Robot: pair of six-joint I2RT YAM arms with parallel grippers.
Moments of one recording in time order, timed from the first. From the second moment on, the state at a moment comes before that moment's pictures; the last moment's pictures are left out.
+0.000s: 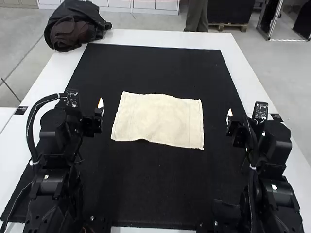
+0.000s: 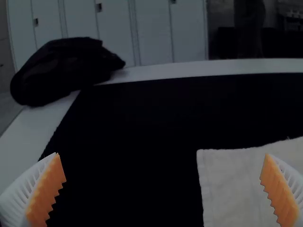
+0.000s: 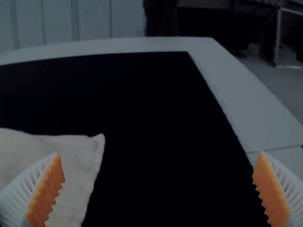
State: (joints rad) left arm 0.09 0.00 0.01 0.00 0.08 0.08; right arm -0.05 0.01 0.01 -0.09 0.00 -0.02
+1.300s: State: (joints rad) left arm 0.09 0.00 0.01 0.00 0.08 0.09; right arm -0.05 0.01 0.01 -0.08 0.00 -0.02
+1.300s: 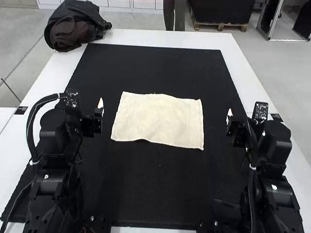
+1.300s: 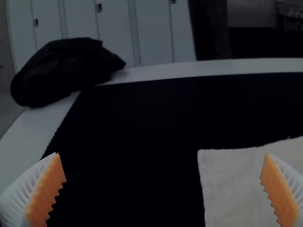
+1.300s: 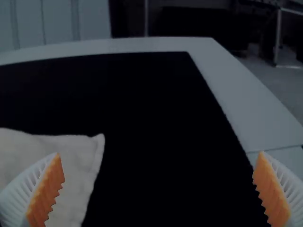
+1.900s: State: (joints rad) left arm 0.09 0.00 0.04 0.24 -0.03 0.18; right arm -0.07 0.01 0.04 0.20 -0.04 -0.11
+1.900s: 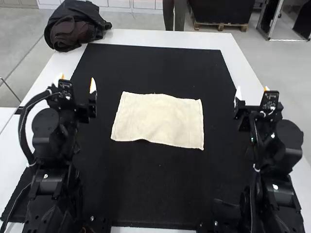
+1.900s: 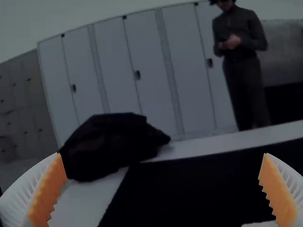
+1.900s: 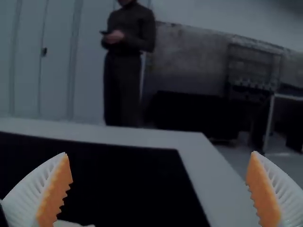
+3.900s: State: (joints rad) left arm -0.01 1.82 0.82 0.28 0.10 0.07; right arm 0.10 1.70 0.72 0.27 -0.15 0.07
